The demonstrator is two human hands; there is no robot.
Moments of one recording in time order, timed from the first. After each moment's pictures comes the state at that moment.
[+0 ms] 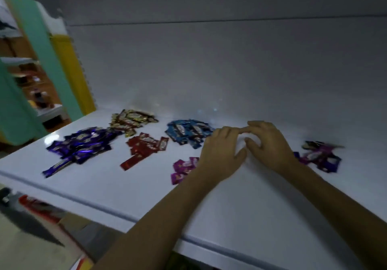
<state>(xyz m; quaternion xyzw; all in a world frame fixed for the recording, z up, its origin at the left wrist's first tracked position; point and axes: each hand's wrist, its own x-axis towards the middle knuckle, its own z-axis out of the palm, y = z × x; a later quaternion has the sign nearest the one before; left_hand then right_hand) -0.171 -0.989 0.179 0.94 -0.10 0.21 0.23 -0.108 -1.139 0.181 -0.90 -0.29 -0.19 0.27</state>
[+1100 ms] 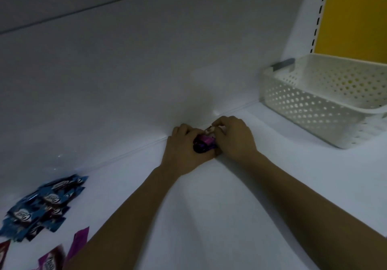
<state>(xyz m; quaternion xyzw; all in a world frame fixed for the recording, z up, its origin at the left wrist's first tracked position) -0.041 -1.173 0.141 0.92 -0.32 0.10 0.21 -0.092 -1.320 0.150 -0.90 0.11 -0.21 0.36</state>
